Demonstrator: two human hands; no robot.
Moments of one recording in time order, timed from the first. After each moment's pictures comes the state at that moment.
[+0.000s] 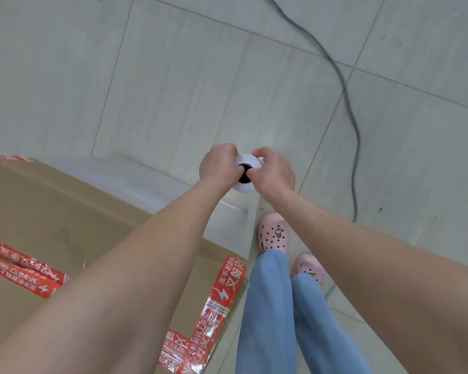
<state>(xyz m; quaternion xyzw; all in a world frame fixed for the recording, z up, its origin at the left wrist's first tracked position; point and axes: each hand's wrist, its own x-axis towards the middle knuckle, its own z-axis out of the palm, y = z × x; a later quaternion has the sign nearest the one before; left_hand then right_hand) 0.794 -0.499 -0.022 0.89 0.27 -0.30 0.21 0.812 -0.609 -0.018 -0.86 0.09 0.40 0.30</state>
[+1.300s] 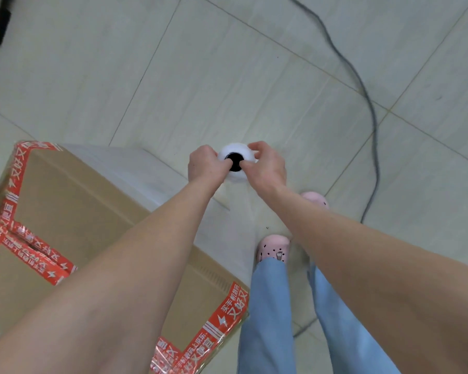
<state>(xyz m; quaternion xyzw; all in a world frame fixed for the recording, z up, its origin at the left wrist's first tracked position) 0.815 -0.419 -0.017 0.76 0.53 -0.23 0.32 0.866 -0.527 -0.012 -0.82 0.04 0.44 0.36</state>
